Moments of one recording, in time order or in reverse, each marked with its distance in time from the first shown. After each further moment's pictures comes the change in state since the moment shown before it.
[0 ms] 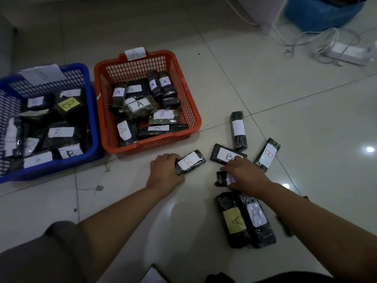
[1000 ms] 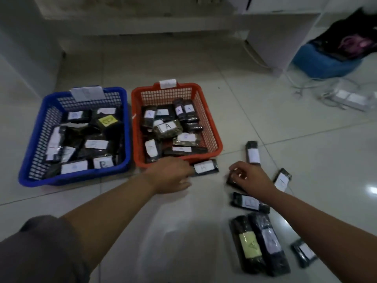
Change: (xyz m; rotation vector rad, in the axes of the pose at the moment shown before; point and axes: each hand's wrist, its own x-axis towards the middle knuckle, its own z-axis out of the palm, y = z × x) left_hand 0.002 -0.022 -0.108 0.422 0.046 0.768; right_hand 0.026 -0.049 -0.069 0.494 0.247 0.307
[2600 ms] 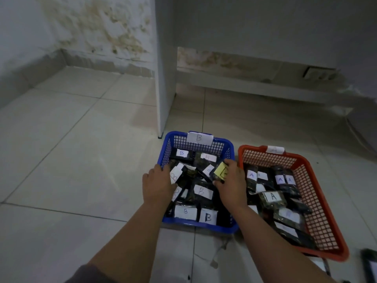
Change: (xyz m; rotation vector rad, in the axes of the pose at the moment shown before) left_hand -0.214 -0.204 -0.033 0.050 0.204 -1.295; right_hand 0.146 -0.332 0.165 0.123 0.240 -0.253
